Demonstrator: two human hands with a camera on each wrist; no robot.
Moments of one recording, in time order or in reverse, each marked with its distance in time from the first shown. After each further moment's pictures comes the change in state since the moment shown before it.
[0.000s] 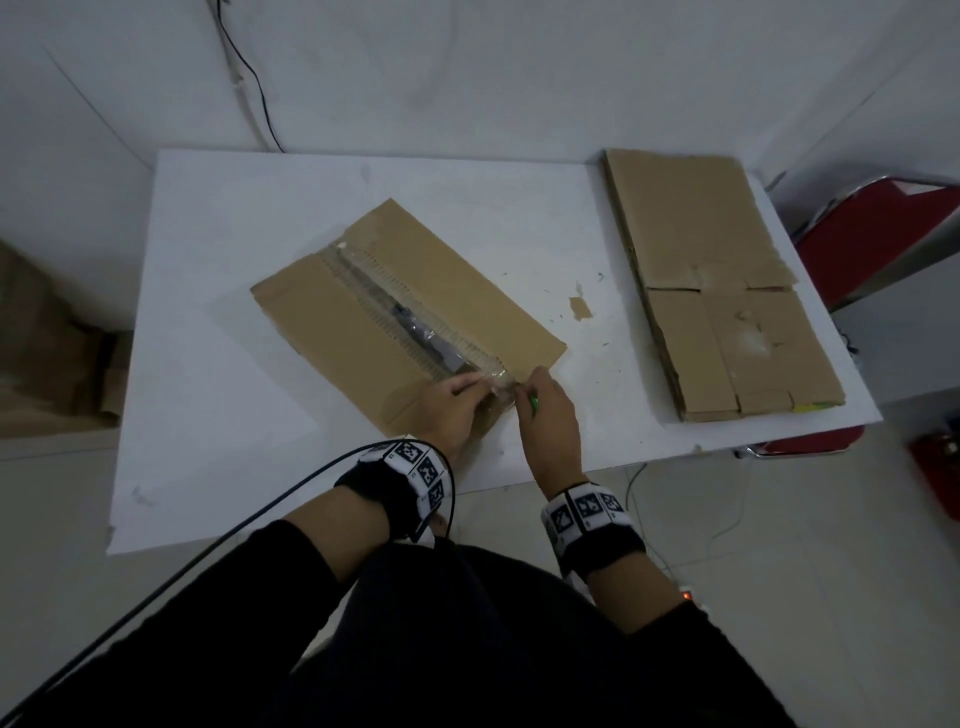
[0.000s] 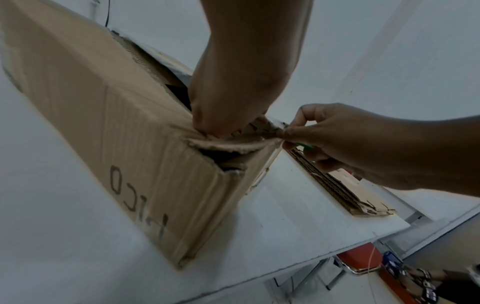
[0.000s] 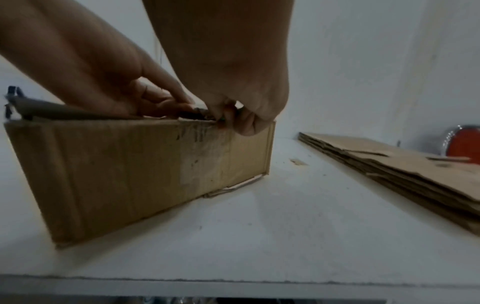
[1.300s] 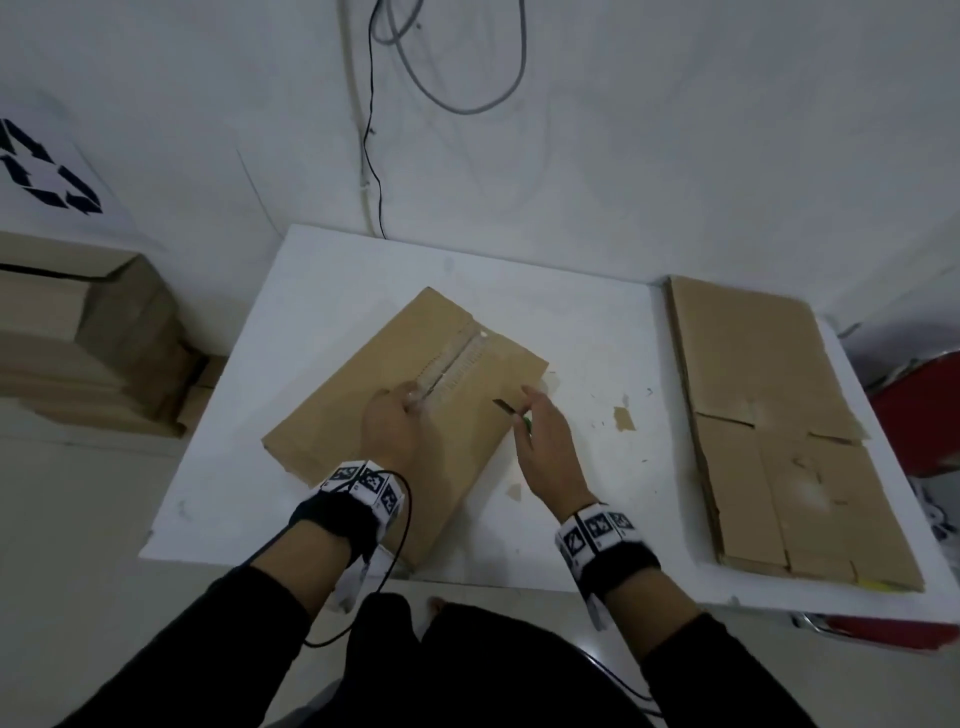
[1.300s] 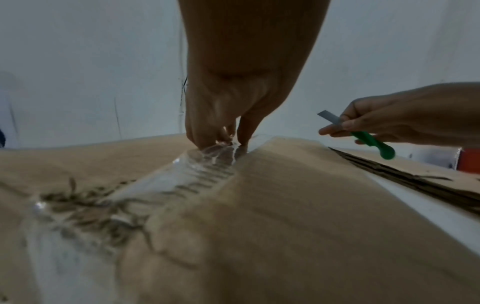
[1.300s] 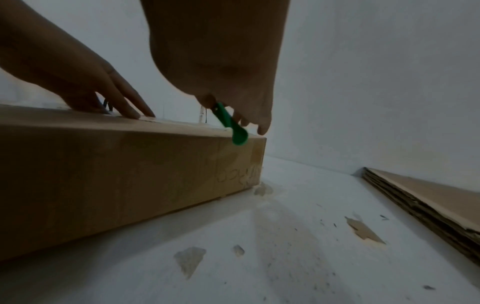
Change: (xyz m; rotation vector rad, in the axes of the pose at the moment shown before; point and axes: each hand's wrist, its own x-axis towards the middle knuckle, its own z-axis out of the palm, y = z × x) left_hand 0.020 0.056 -0.091 0.581 0.464 0.301; right_hand 0.082 -0.036 0.007 0.016 -0.236 -0.448
